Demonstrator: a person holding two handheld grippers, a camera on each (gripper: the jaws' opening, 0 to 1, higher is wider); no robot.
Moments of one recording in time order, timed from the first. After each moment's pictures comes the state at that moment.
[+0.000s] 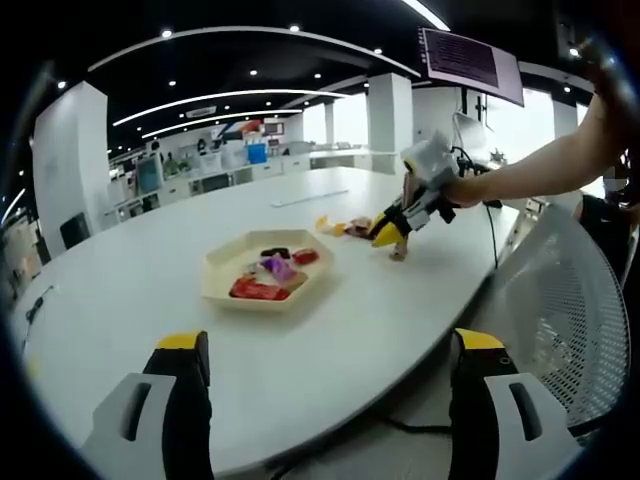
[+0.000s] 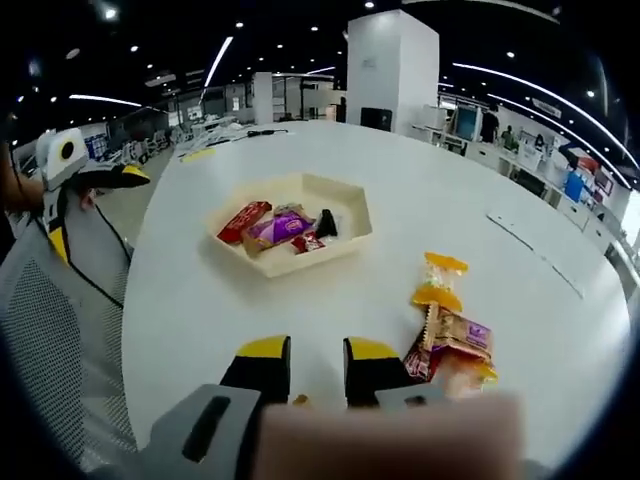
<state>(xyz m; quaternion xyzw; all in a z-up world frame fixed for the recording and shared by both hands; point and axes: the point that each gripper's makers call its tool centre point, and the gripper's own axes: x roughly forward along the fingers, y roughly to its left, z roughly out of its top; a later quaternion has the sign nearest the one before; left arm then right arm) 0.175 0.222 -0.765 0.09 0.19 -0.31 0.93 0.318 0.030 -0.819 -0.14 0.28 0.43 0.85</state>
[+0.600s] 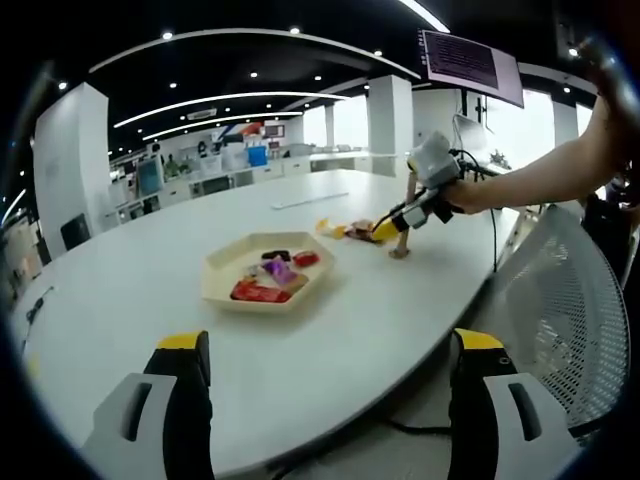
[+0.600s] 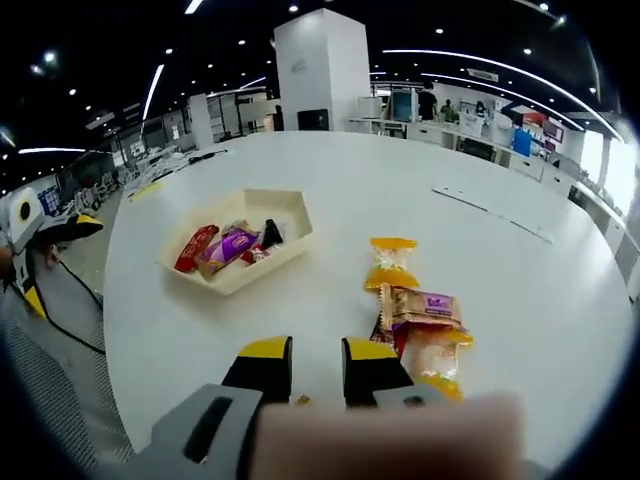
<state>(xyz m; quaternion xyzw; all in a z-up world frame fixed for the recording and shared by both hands) 0.175 0.223 -0.763 0.08 0.19 -0.31 0.93 0.331 0.008 -0.816 -0.09 0.29 0.34 0.89</state>
